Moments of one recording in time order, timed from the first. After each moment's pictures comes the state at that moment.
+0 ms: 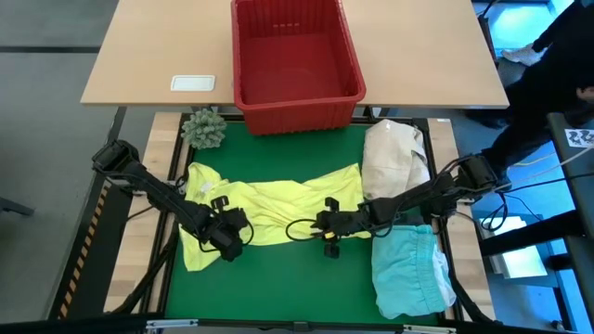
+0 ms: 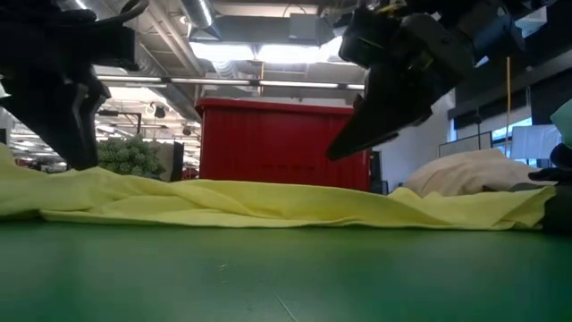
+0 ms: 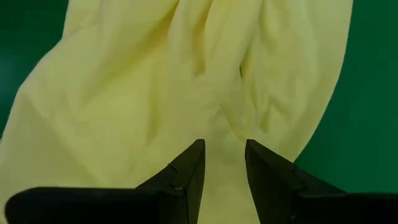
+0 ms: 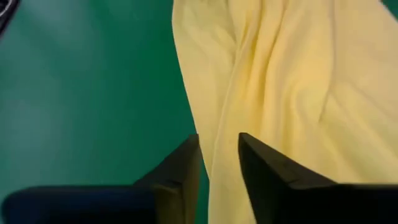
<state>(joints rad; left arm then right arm) -0.54 1.44 0.82 -0.79 -0.40 -0.86 0.30 1.68 0.86 0.10 0.16 0.28</state>
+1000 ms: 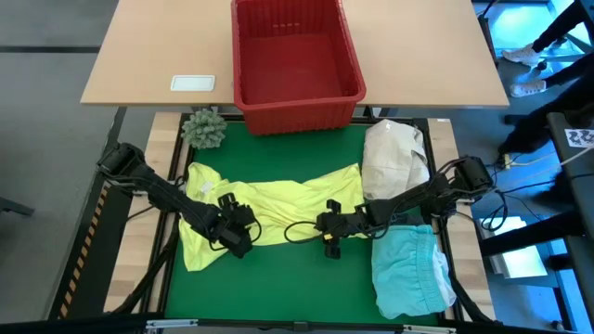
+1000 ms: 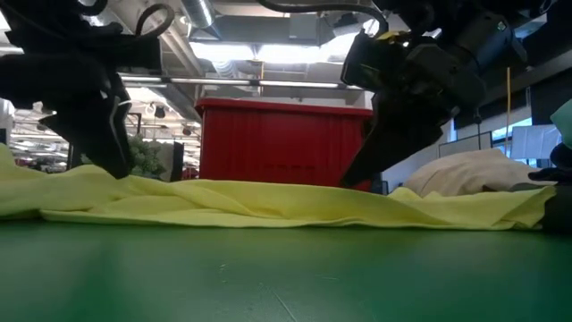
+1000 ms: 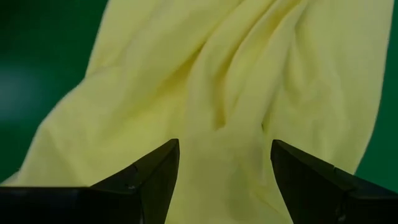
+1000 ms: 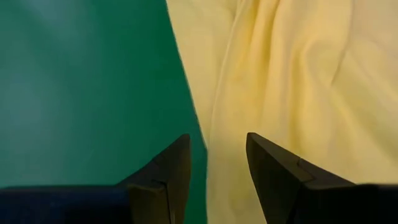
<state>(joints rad) -0.49 1.51 0.83 -0.71 -0.51 -0.83 0.30 1.72 0.86 0.04 0.15 0.32</state>
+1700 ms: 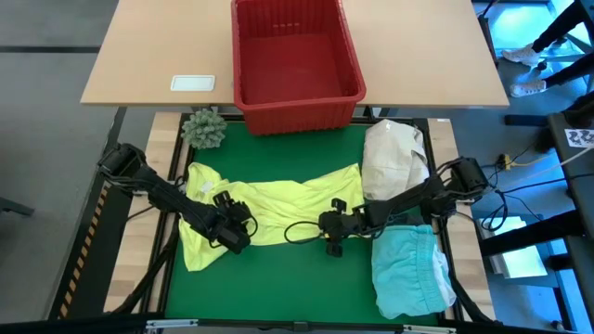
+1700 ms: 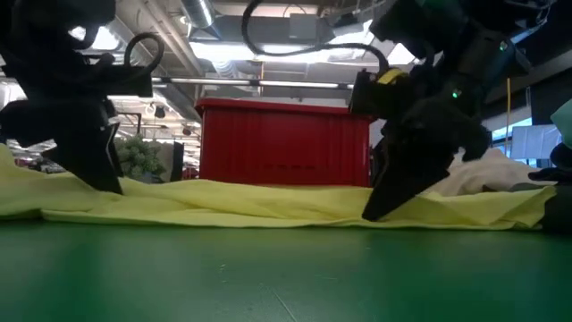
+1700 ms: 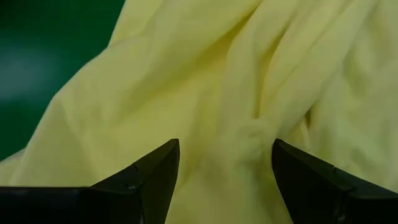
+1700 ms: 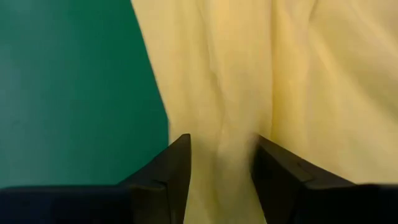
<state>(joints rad) -0.49 1.52 0.74 -0.67 -0.56 -0.92 0.30 1.76 0.86 -0.06 0.20 0.37</state>
